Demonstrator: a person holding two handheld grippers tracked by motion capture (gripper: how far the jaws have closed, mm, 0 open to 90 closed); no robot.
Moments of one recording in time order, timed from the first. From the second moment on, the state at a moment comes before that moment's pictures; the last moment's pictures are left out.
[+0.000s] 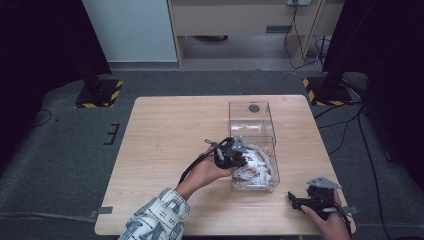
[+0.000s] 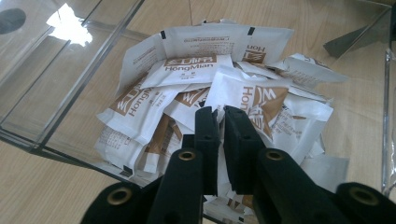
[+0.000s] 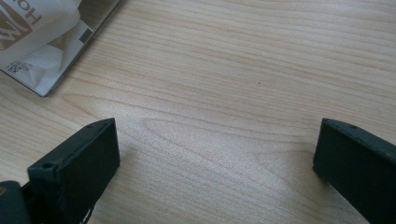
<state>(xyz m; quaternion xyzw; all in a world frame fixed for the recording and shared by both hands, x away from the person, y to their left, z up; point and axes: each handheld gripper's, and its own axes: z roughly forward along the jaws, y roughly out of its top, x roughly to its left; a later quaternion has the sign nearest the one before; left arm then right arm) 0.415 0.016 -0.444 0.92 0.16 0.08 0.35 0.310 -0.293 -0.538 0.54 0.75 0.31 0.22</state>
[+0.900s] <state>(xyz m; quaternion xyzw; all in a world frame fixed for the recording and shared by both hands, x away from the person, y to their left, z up) 0.416 0.025 -0.434 0.90 0.16 0.07 0.39 0.310 -0.293 -0.538 0.54 0.75 0.31 0.21</state>
